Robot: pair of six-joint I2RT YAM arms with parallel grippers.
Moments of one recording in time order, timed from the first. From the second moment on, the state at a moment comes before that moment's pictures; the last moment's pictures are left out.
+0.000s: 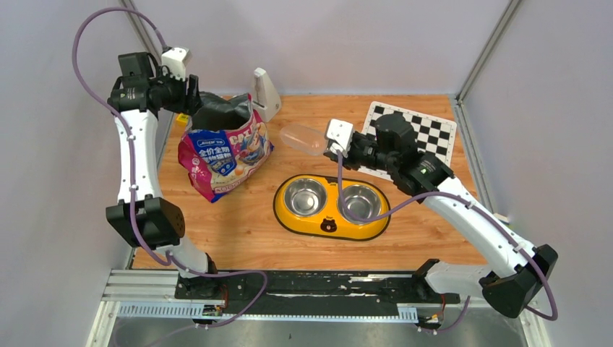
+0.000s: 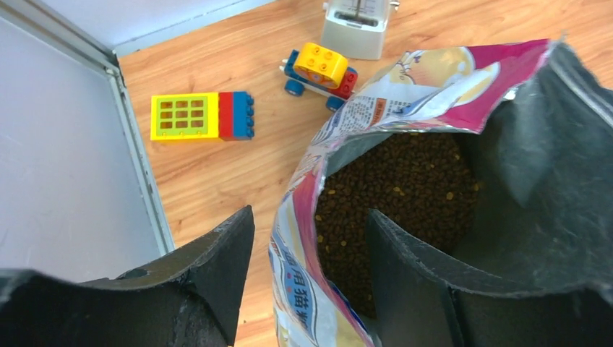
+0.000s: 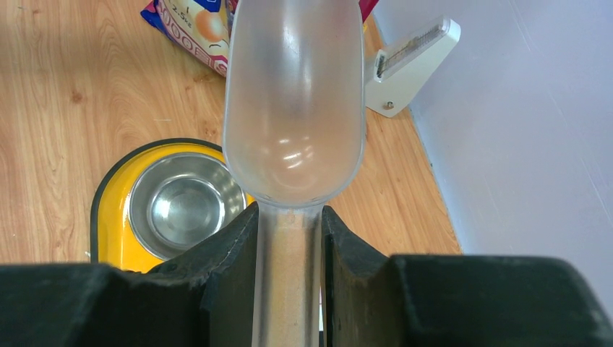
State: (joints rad) left arm 0.22 1.63 1.91 -0.92 0.45 0.37; right arm 0.68 1.20 1.27 -0.39 -0.37 -0.61
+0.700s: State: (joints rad) left arm 0.12 1.71 1.93 -0.90 0.12 0.36; right arm 0.76 1.28 1.34 -0.43 -0.29 -0.62
